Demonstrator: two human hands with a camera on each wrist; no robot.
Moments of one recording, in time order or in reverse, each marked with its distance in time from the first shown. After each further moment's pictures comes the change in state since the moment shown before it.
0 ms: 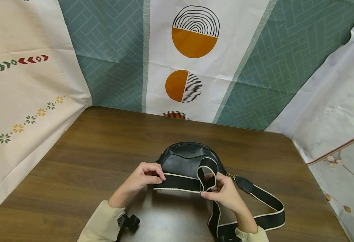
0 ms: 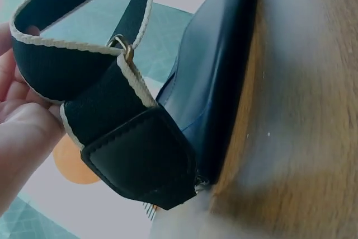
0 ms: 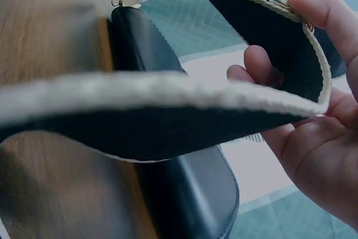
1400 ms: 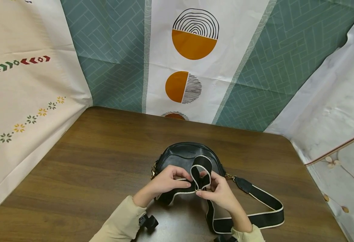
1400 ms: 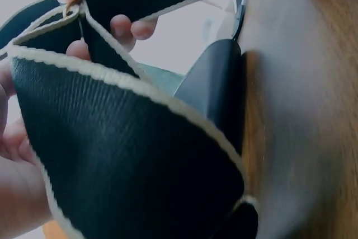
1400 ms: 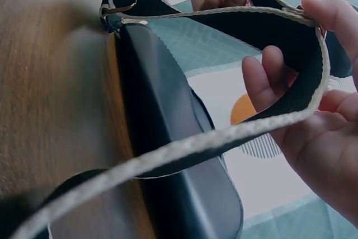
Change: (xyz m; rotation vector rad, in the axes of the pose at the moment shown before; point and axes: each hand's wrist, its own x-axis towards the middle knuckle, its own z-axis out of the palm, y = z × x) left_hand 0.037 -0.014 0.050 0.120 -0.030 -0.328; right_hand 0.005 -0.003 0.010 0.130 -0.091 -0.022
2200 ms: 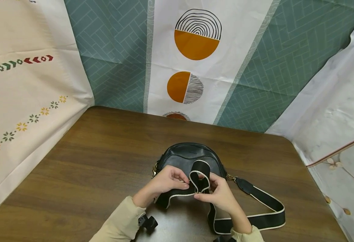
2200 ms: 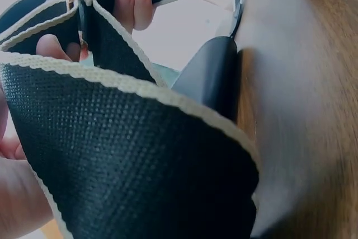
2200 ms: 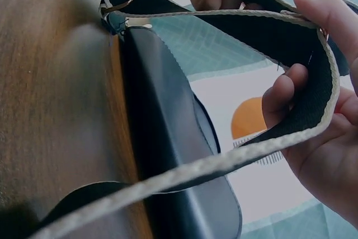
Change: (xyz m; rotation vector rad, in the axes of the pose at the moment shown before) left_hand -0.007 -0.001 -0.003 -0.060 0.088 -0.131; right_hand 0.001 -0.003 0.006 -0.198 0.073 0.012
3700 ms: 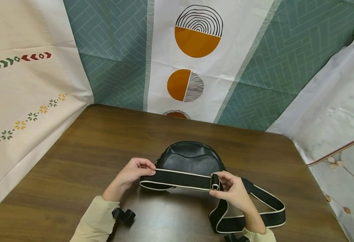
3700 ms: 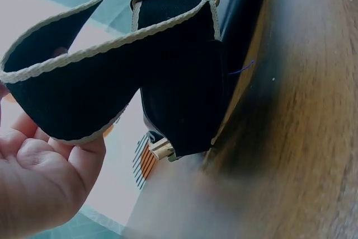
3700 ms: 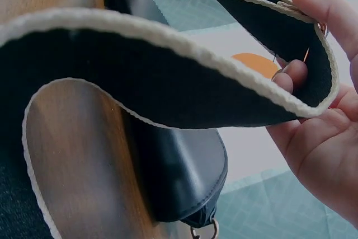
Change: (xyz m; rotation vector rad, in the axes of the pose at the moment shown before) left_hand -0.038 -0.019 -0.082 -0.095 0.209 0.012; right_hand -0.013 0.008 -0.033 0.010 0.048 0.005
